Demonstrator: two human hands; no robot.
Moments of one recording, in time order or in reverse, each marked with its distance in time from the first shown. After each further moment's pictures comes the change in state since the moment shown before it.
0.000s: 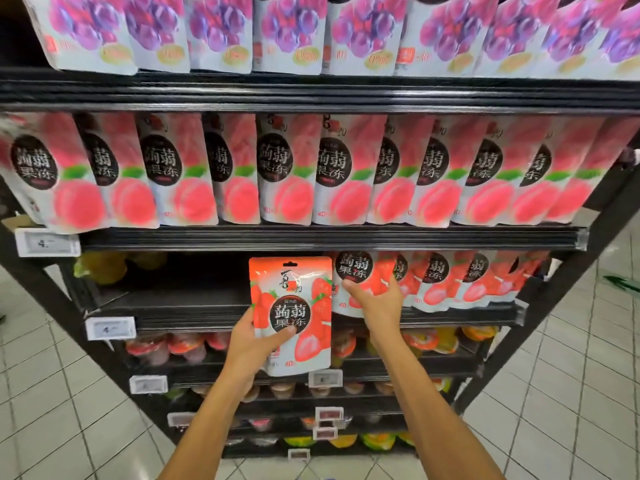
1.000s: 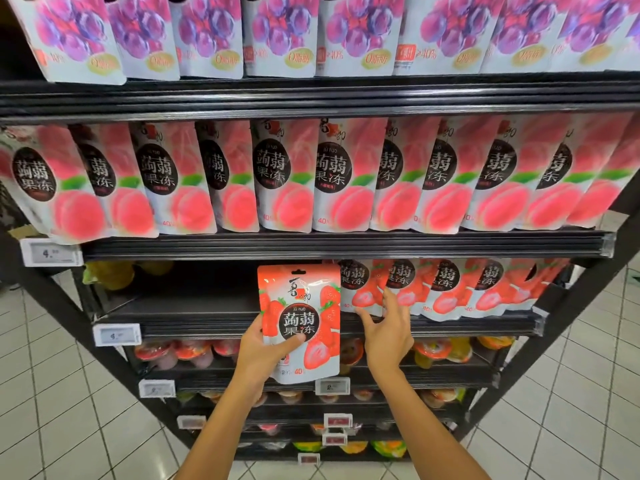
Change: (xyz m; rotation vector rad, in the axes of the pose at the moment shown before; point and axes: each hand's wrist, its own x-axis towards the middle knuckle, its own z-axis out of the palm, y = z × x) left_hand 0.007 -0.006 0.012 0.045 0.042 -0.027; right_hand -0.010 0.043 0.000 -0.643 0.275 -0.320
